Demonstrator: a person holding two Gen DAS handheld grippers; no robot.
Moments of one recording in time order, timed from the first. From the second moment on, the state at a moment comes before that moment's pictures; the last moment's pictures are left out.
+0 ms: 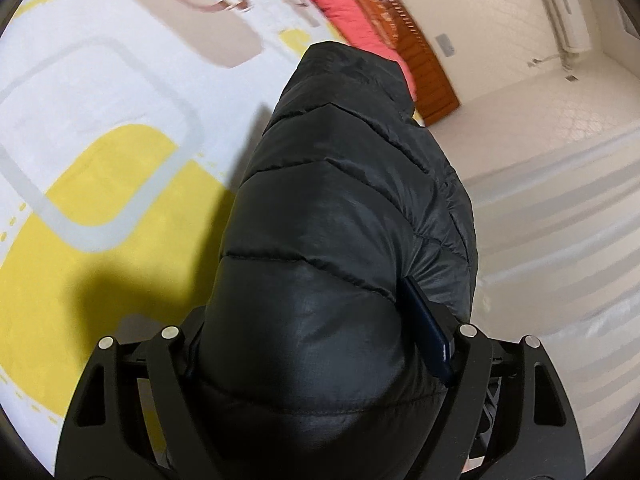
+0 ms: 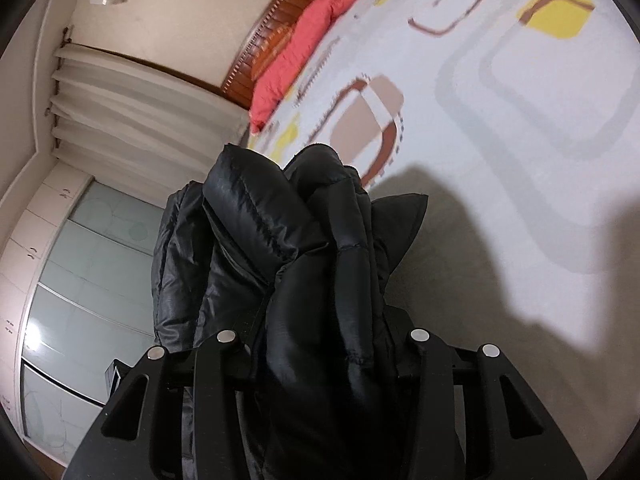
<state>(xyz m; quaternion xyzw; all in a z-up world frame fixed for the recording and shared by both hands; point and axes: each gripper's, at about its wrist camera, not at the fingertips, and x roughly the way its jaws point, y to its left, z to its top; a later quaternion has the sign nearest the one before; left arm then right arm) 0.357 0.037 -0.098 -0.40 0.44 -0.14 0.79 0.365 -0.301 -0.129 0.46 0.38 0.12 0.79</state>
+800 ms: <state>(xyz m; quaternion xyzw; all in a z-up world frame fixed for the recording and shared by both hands) 0.388 0.084 -0.116 -0.42 0.45 -0.14 0.78 0.378 -0.318 -0.127 0.46 0.39 0.11 0.79</state>
